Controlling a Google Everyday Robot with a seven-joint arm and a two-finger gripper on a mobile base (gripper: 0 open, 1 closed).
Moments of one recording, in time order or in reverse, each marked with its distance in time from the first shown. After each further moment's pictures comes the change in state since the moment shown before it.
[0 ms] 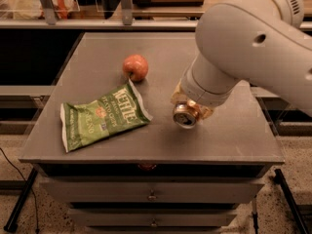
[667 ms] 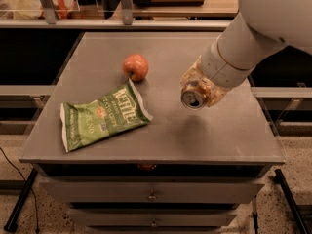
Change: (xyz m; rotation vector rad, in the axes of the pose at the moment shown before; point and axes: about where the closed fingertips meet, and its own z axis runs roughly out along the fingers) arm 0.035 0.000 -0.019 0.099 -0.108 0.202
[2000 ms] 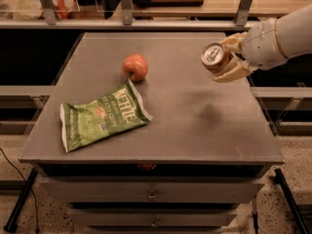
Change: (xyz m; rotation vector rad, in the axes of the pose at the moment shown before) arm 0.088 -0.005 -0.023 0.337 -0.325 0.889
